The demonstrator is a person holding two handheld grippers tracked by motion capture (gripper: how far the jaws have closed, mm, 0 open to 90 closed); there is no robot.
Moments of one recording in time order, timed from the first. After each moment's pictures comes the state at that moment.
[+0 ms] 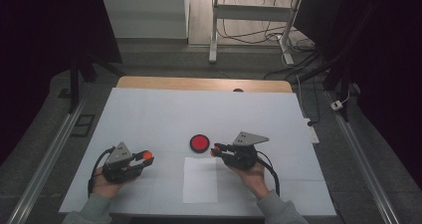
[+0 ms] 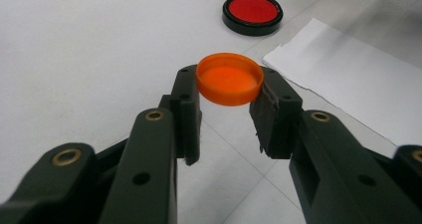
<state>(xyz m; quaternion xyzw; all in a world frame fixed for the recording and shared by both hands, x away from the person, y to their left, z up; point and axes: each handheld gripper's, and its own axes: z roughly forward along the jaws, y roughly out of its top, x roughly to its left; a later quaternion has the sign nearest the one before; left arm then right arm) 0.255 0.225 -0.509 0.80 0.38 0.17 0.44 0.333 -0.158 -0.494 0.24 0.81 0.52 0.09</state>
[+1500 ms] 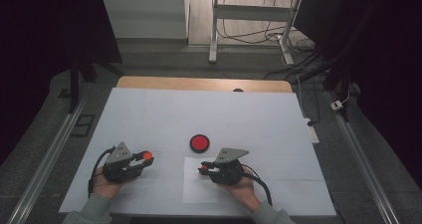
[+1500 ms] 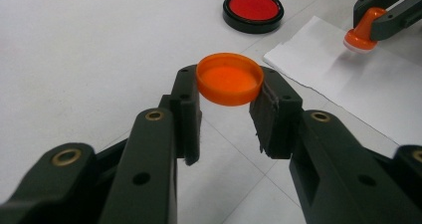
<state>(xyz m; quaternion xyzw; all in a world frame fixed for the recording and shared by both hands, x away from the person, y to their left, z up) 0.255 0.225 -0.511 0.80 0.38 0.17 0.43 0.303 -0.123 -0.523 0.19 0.86 0.47 0.06</state>
